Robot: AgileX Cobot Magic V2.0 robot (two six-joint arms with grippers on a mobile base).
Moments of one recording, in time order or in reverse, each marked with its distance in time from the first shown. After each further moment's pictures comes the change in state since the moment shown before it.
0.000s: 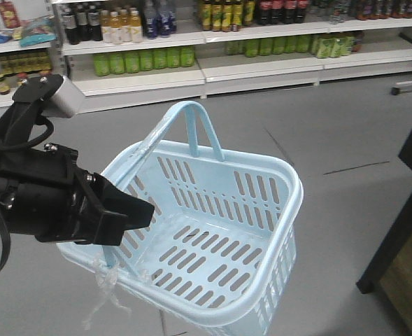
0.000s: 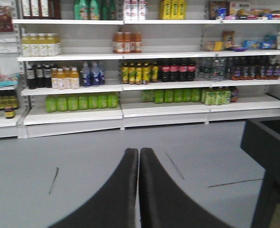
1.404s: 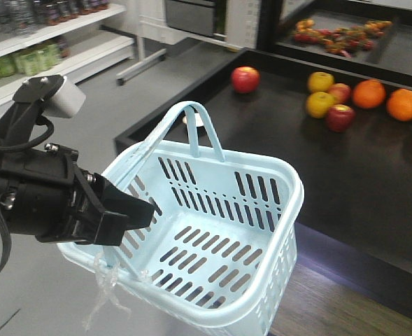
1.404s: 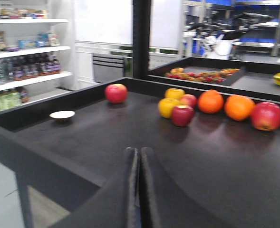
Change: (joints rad) left arm 0.000 0.000 0.000 0.000 0.000 0.000; right arm 0.000 0.000 0.000 0.000 0.000 0.000
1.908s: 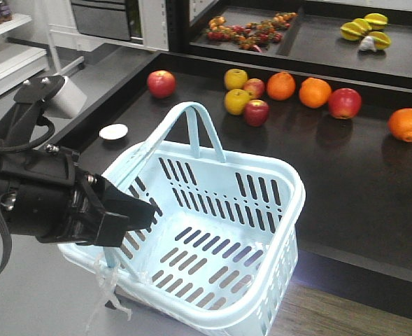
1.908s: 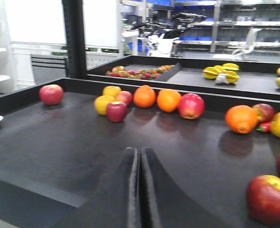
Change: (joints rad) left arm 0.000 0.000 0.000 0.000 0.000 0.000; right arm 0.000 0.000 0.000 0.000 0.000 0.000
